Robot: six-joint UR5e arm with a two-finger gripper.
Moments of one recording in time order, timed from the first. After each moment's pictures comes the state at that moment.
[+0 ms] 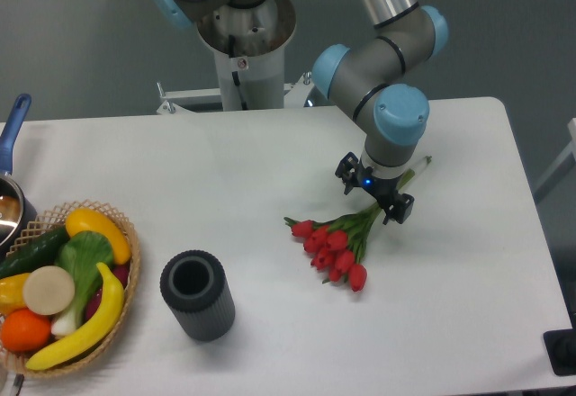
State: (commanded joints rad) arm 2.69 -1.95 -1.91 -0.88 1.54 1.42
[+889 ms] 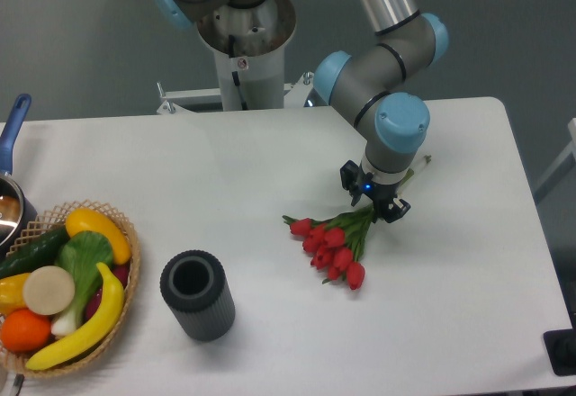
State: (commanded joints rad) arm 2.69 -1.97 -1.88 -0.88 1.54 1.42
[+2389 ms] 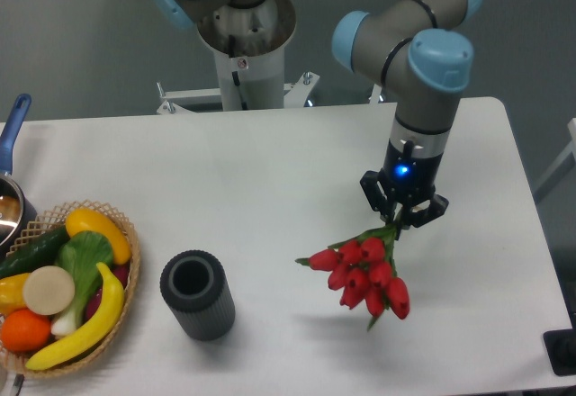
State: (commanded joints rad) arm 2.72 -1.88 -1.60 -0.88 1.12 1.06
